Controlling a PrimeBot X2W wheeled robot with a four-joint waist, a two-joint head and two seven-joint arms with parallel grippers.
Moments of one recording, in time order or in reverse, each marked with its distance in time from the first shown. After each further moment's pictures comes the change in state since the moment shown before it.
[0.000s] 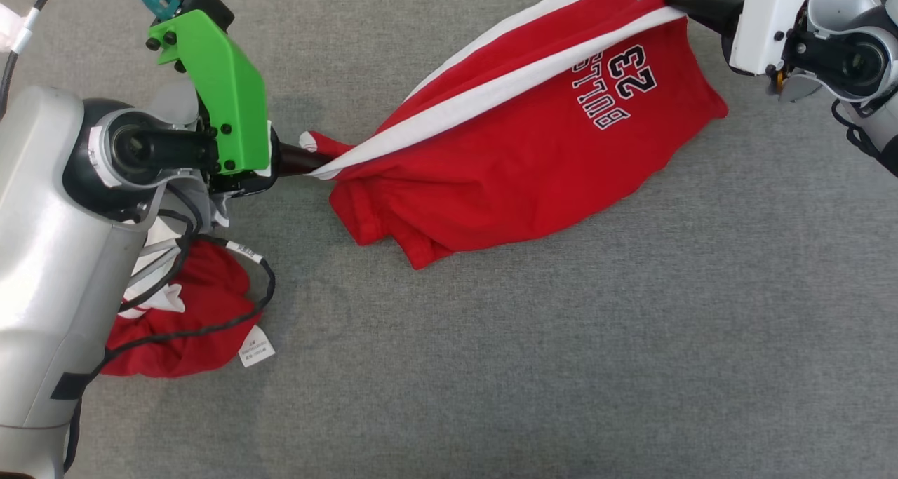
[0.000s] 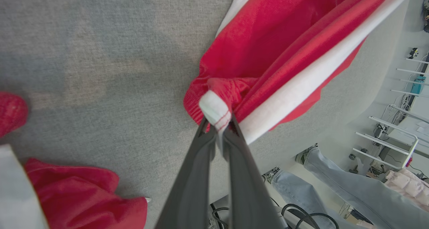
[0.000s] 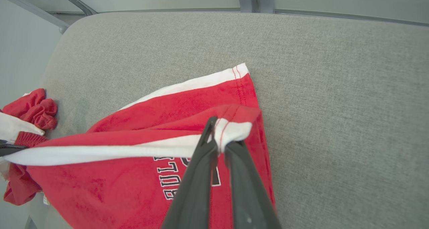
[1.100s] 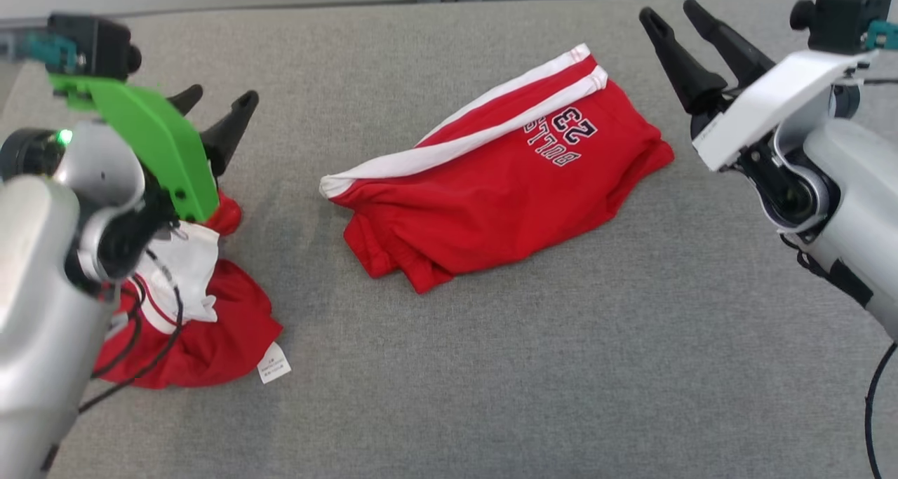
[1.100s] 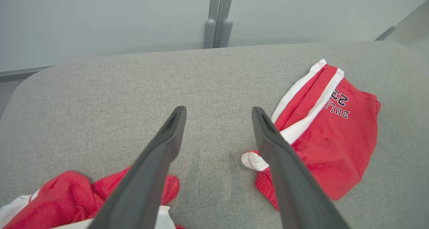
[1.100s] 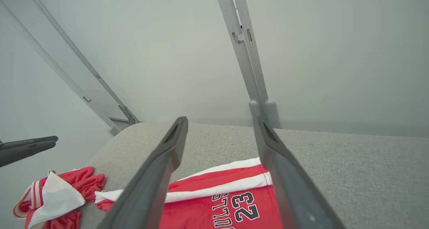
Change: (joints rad) left arm 0.167 0.084 0.034 0.013 0.340 -0.236 -0.698; right arm 0.247 -0.006 0.026 -0.137 -0.029 -0.001 -0.728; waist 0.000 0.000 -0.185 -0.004
